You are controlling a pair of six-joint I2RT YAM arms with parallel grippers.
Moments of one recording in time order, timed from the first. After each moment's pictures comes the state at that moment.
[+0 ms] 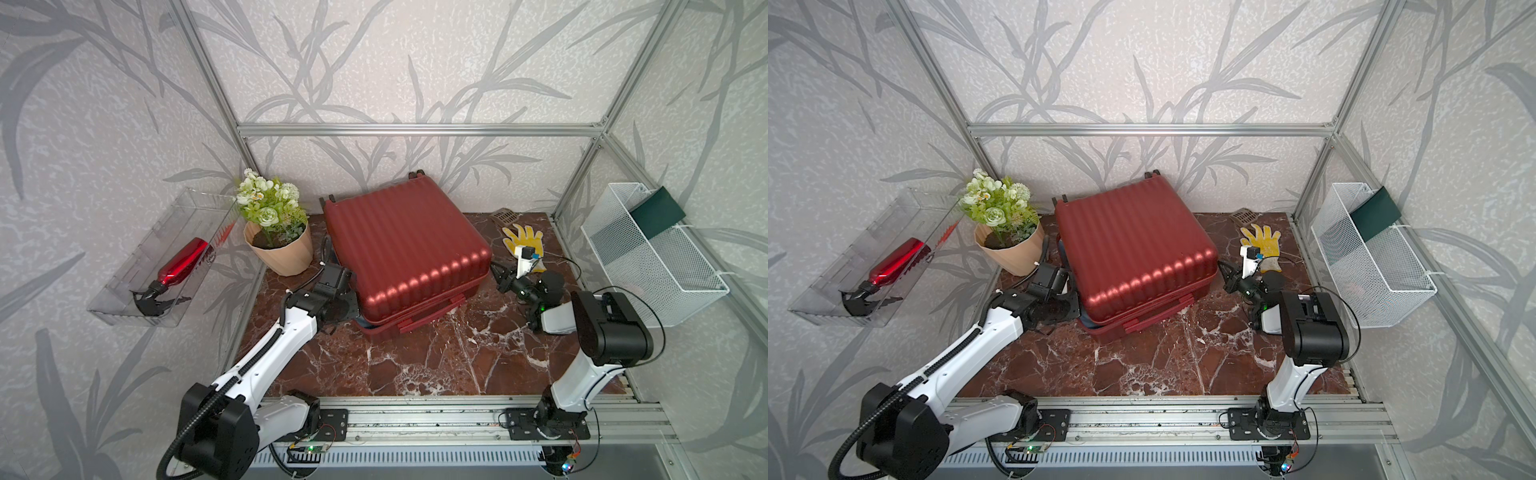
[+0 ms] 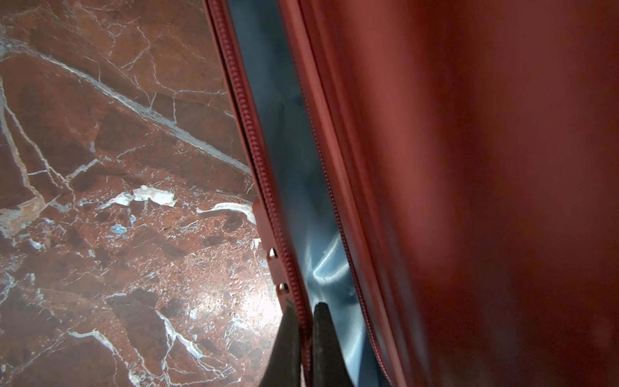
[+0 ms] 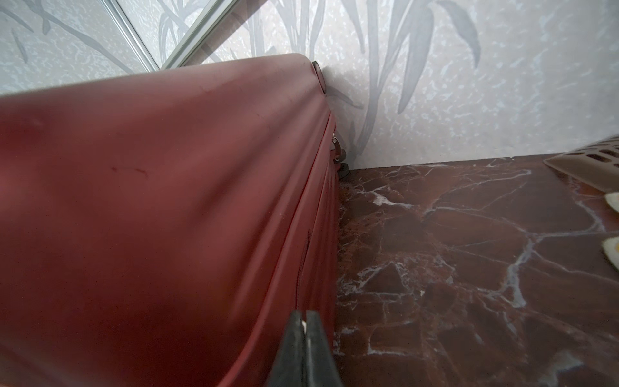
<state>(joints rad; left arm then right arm) -0.33 1.17 0.86 -0.78 -0.06 -0.51 -0.06 1.80 0.54 1.22 -0.73 0.38</state>
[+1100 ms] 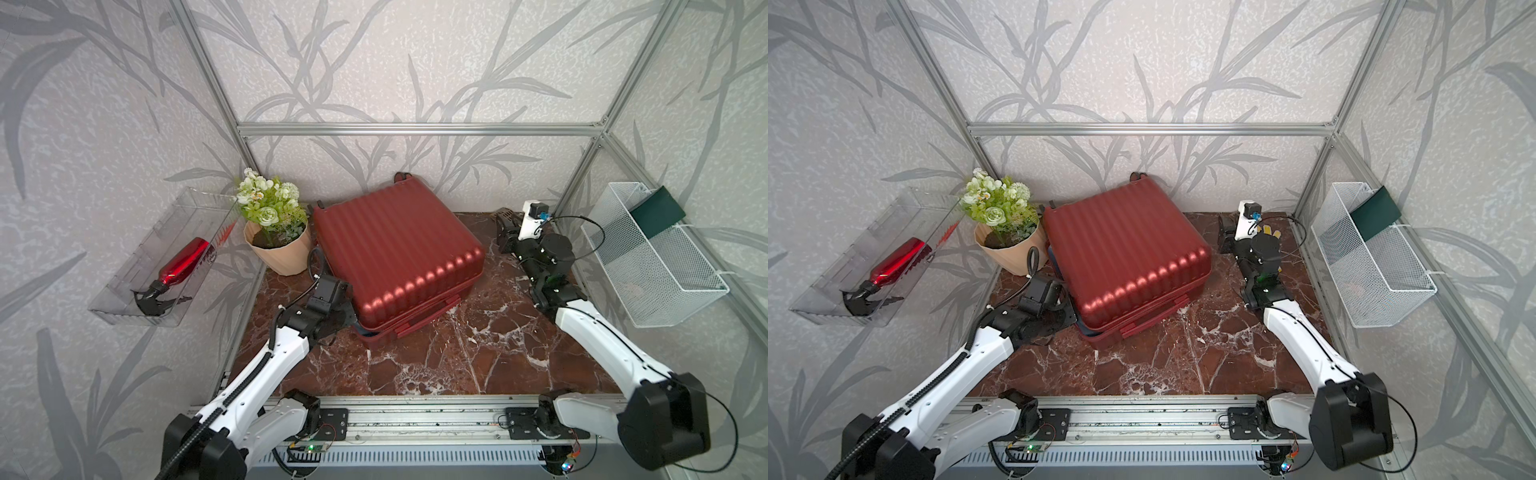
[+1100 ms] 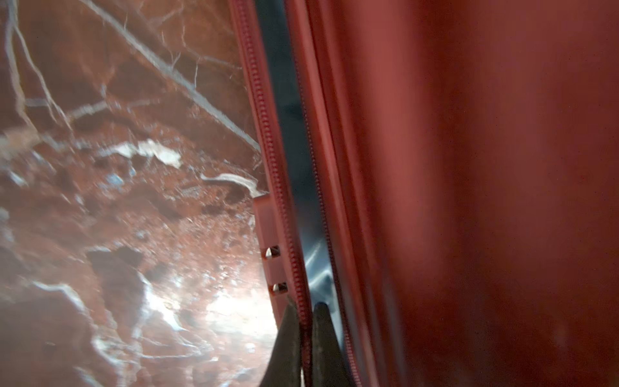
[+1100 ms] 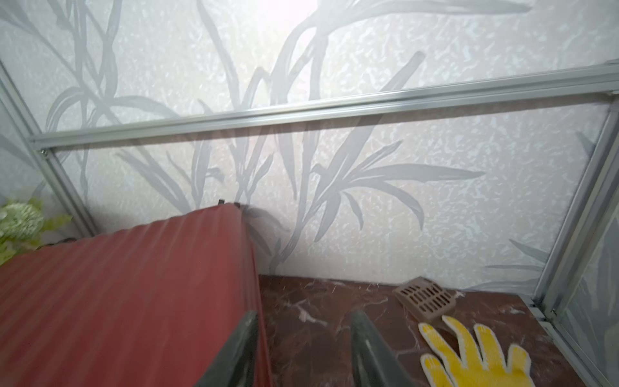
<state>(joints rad) -0.41 0.99 0.73 -0.71 -0.08 -0.82 0.31 1.16 0.90 0.23 0.09 0.13</state>
